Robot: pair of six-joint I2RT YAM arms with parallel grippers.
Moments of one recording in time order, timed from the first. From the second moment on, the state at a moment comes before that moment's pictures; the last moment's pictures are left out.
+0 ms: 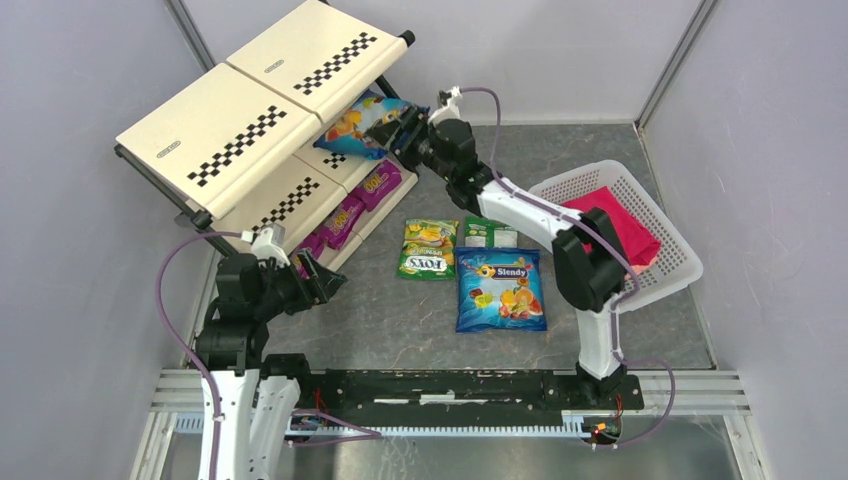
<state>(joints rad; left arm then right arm) 0.03 0.46 0.72 -0.86 0.46 -0.41 0.68 2.07 1.71 0.38 -0.05 1.03</state>
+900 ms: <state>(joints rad) 0.05 0.49 0.72 -0.86 0.47 -0.41 0.69 2.17 1.80 0.44 -0.09 1.01</state>
